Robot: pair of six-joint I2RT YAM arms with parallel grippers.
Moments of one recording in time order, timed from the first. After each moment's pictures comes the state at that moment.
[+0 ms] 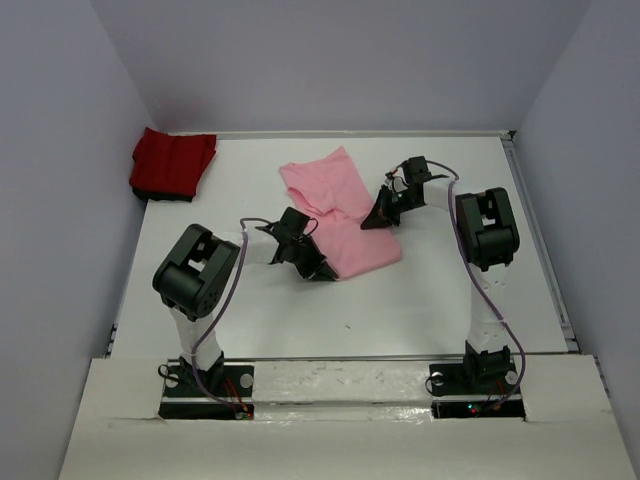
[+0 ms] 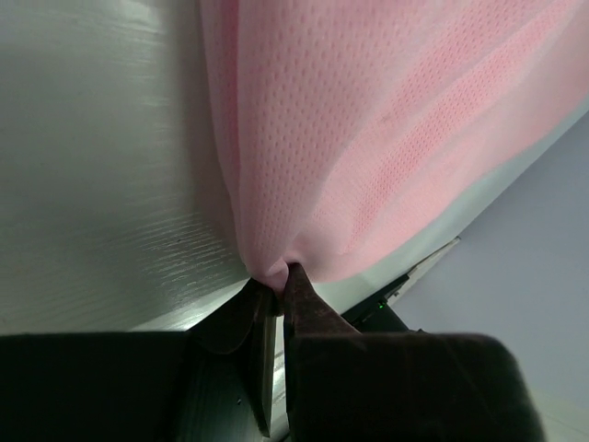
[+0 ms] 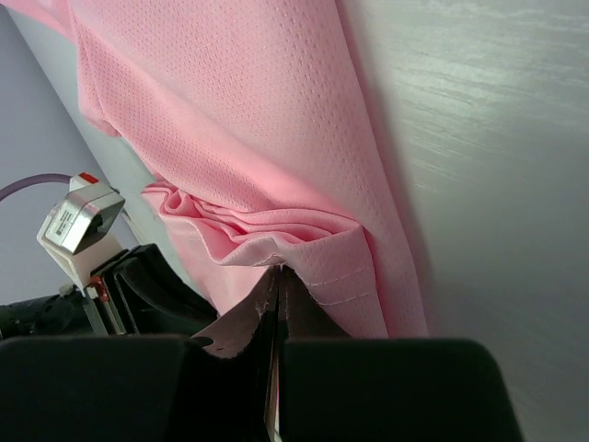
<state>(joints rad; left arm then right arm) -0.57 1.82 0.90 -0.12 0.47 -1.18 0.21 2.25 1.56 -0.44 -0.75 0.55</state>
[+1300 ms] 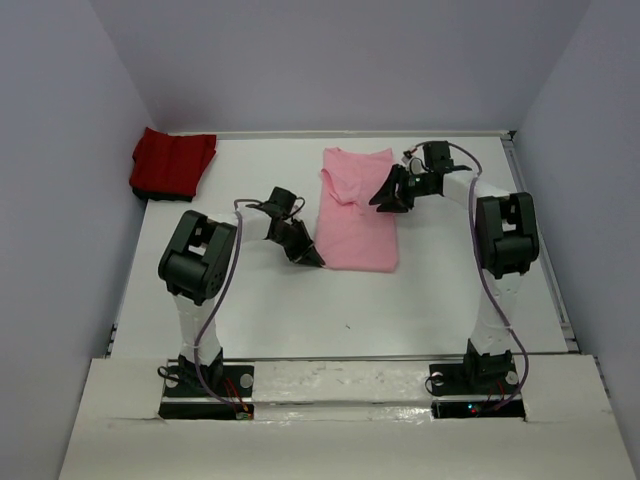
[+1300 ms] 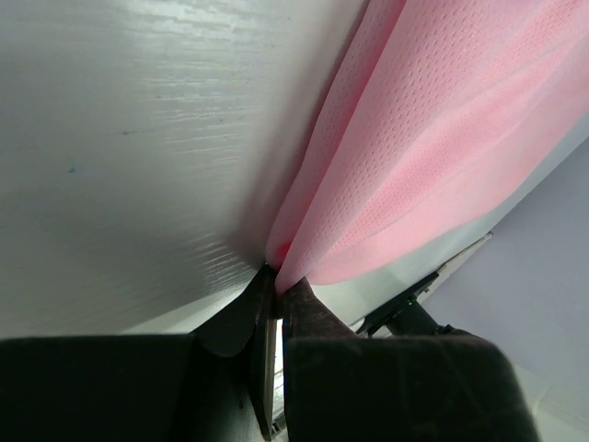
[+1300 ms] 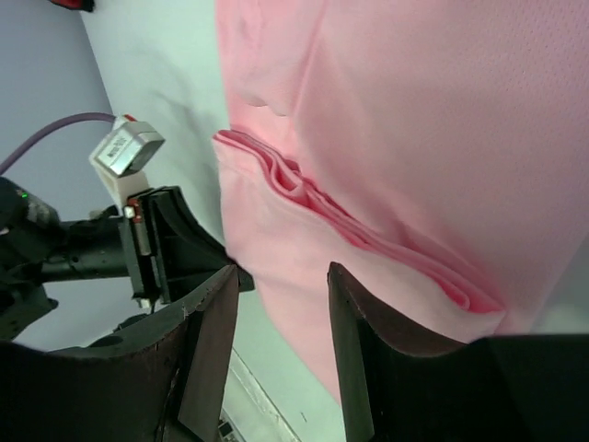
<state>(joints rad) -0.43 1.93 1.11 -0.36 0.54 -0.89 0.14 2.14 1.54 -0.38 -0.83 0.54</state>
